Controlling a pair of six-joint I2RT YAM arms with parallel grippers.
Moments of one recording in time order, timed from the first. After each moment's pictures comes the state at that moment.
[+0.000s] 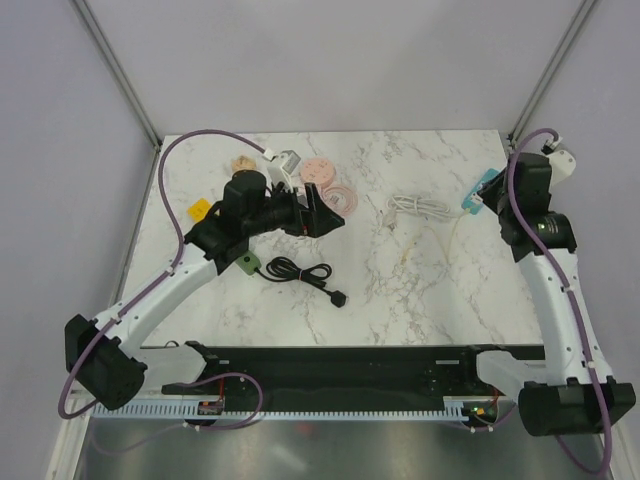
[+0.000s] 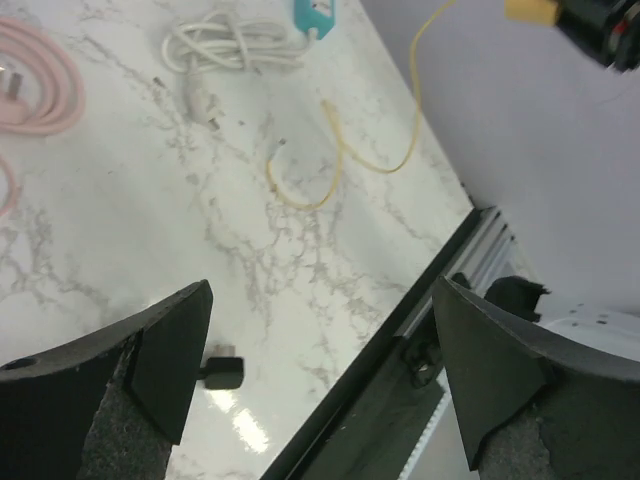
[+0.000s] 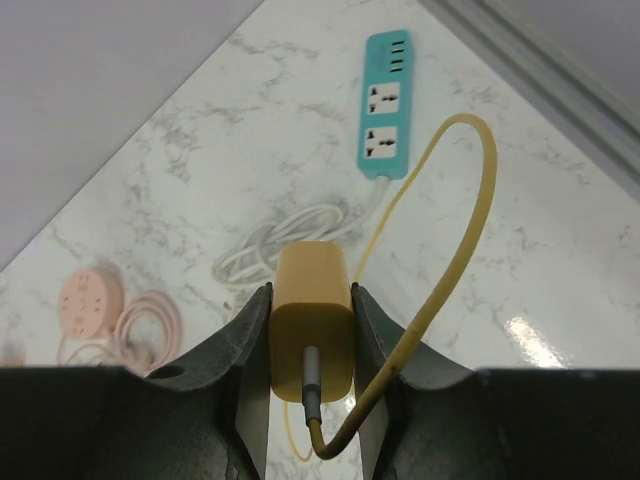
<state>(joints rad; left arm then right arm) -0.61 1.22 1.10 -0.18 0.37 -0.57 0.06 1.06 1.21 -0.64 0.34 0.68</state>
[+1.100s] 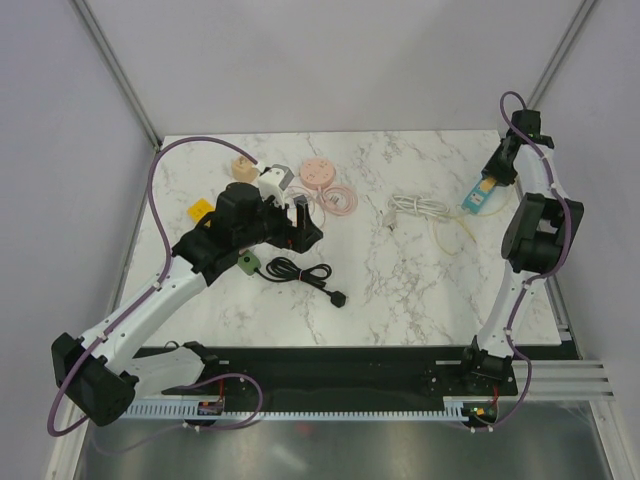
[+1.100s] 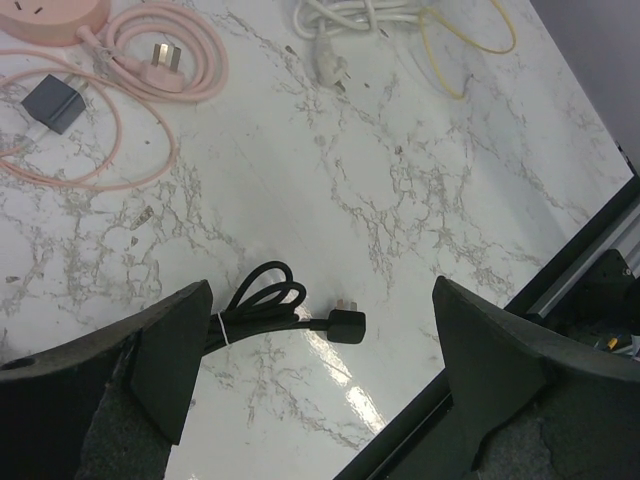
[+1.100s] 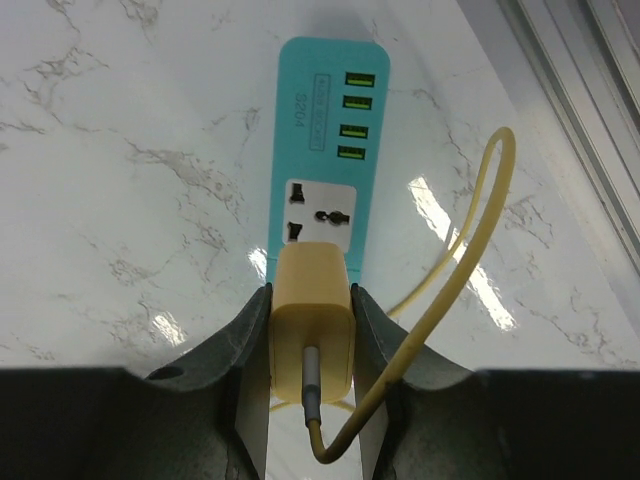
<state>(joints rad) -0.61 1.12 1.04 -0.37 0.18 -0.29 -0.26 2.16 1.90 -0.74 0.09 0.38</state>
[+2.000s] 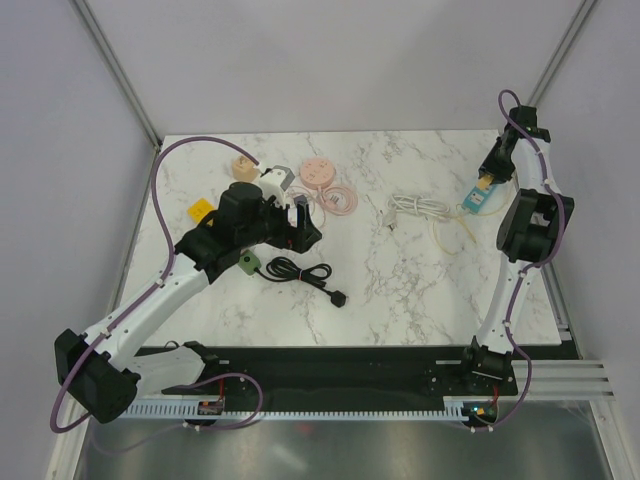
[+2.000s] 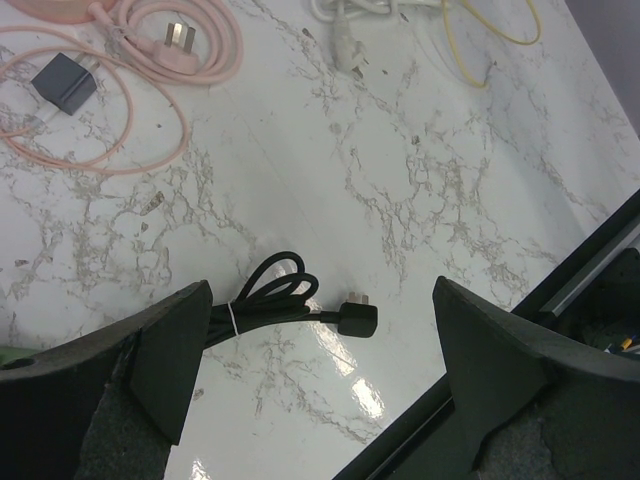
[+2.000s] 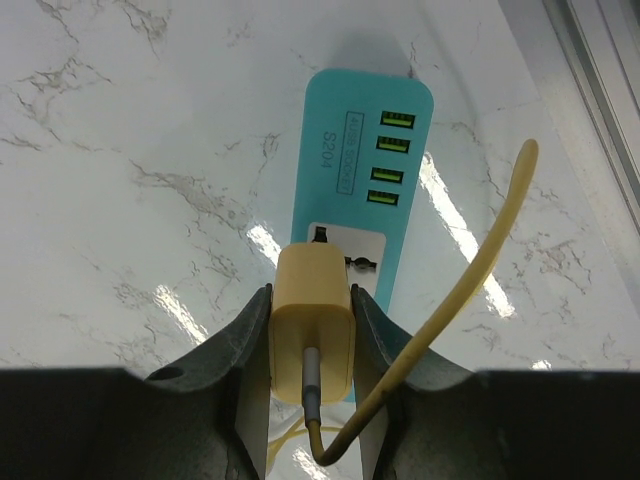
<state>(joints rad) -0.60 1.14 1.04 -0.40 0.16 -0.29 -0.26 2.35 2.17 -0.87 0.03 0.36</state>
